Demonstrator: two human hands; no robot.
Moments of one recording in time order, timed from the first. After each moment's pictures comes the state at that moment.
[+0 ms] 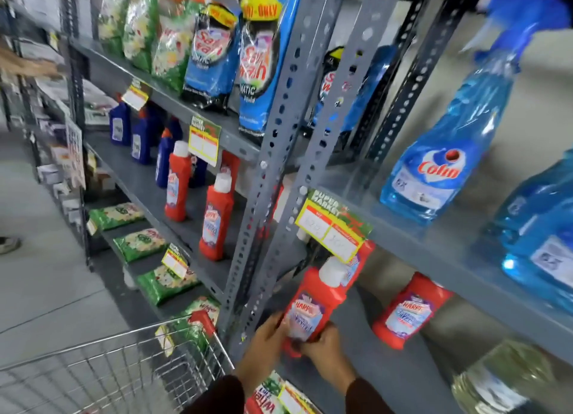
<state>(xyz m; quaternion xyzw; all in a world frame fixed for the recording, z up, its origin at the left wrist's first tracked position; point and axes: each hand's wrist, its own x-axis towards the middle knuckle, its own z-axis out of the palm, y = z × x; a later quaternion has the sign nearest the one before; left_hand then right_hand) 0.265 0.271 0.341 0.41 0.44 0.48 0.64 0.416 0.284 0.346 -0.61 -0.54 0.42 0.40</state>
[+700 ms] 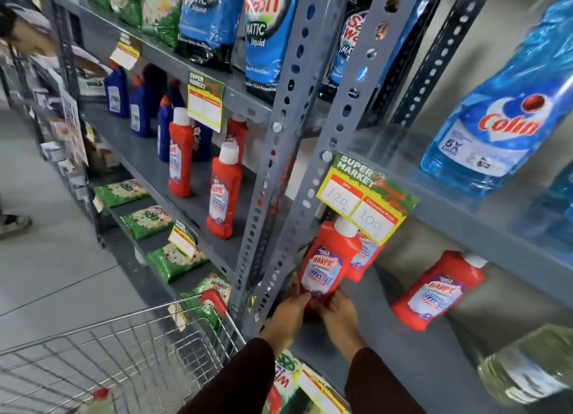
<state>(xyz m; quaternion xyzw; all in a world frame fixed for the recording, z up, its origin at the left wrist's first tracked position) 0.292 0.327 0.312 0.34 0.43 0.48 0.68 0.418 0.332 0.303 -0.64 -0.53 0.36 0.43</state>
